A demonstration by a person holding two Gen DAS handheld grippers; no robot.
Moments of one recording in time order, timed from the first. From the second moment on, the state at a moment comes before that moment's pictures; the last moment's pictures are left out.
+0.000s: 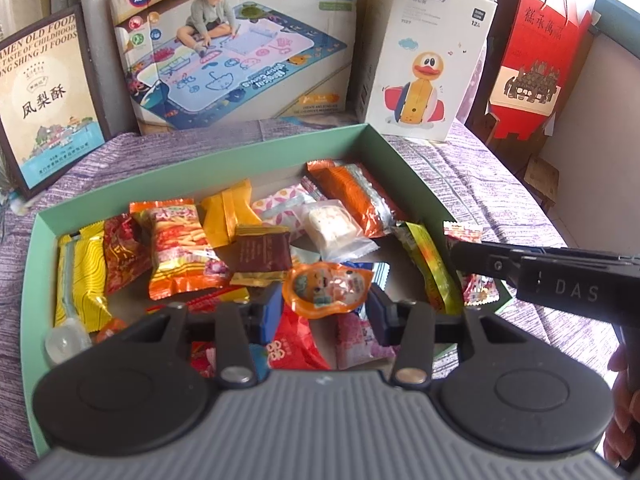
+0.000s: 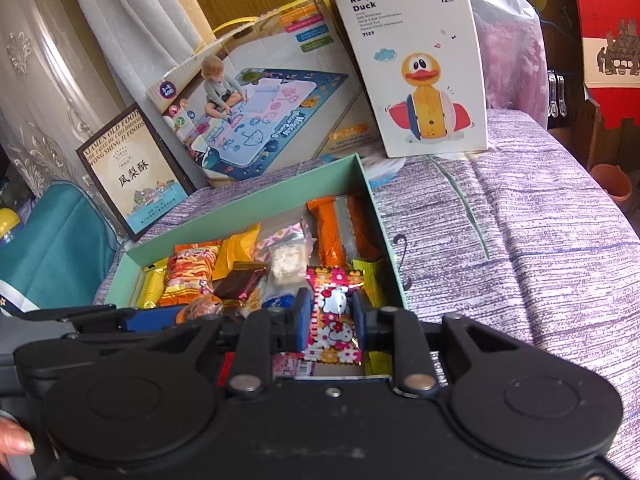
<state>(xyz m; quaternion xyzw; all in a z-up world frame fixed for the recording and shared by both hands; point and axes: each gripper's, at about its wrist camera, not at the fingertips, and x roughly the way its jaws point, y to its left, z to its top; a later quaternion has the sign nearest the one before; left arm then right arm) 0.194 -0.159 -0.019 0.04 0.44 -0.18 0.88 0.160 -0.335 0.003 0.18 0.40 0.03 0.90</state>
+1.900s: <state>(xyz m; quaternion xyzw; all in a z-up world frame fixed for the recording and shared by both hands) 0.054 -0.037 0.048 0.03 0.36 -0.12 0.92 0.062 -0.258 0.071 0.14 0.41 0.02 0.90</state>
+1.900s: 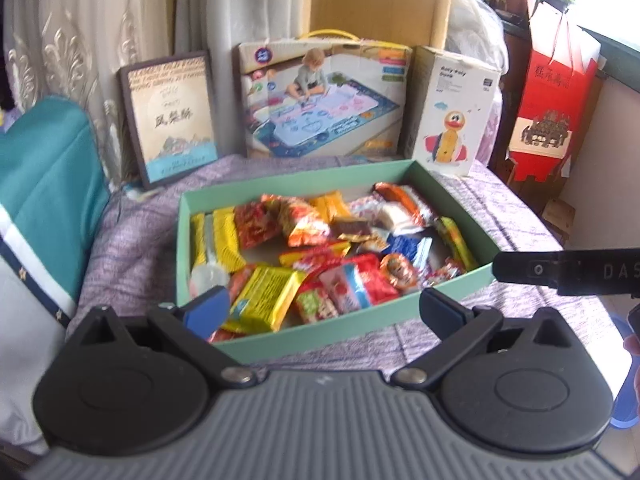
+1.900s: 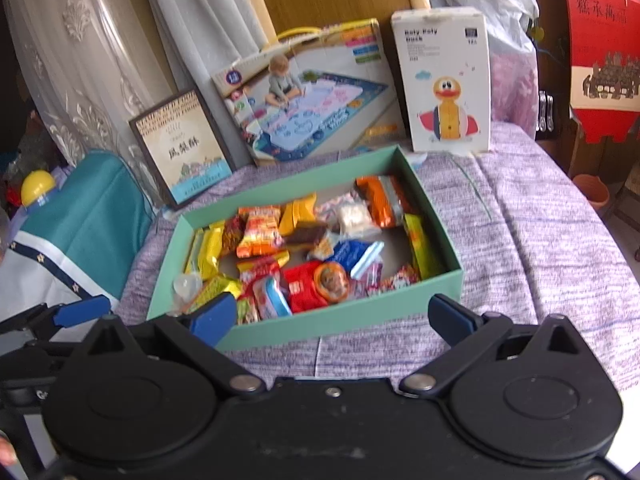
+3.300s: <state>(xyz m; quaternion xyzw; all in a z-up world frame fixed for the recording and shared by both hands) 0.085 0.022 -0.042 -0.01 0.47 0.02 0.88 0.072 -0.245 -0.013 0.07 0.47 0.00 0.88</state>
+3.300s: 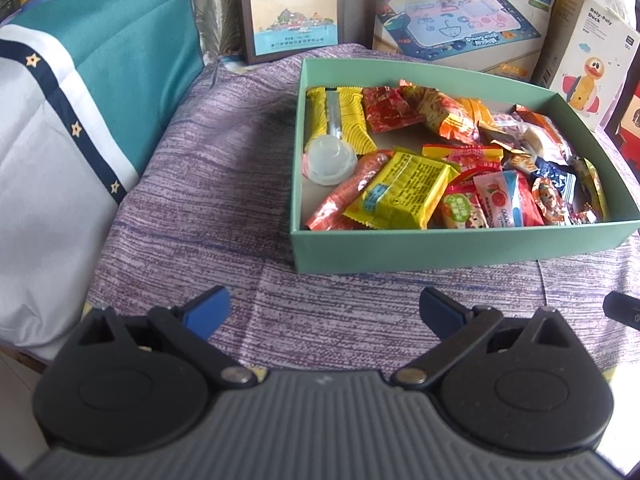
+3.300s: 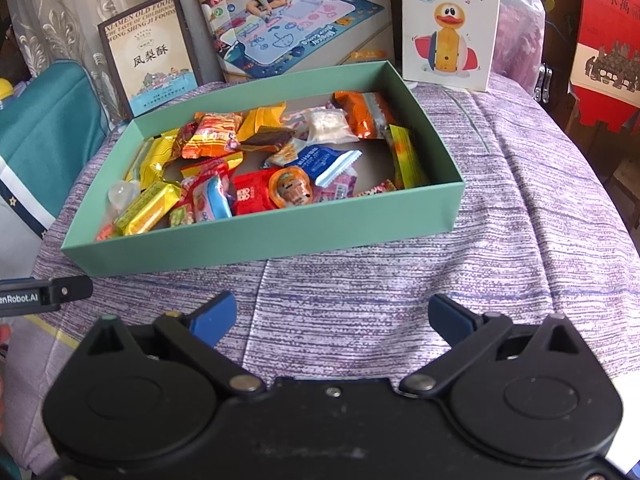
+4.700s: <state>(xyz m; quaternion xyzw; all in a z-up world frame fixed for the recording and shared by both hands) 0.080 0.022 -0.044 0.01 0.47 0.01 0.88 0.075 -0.242 -0.014 0.06 0.47 0.00 0.88</state>
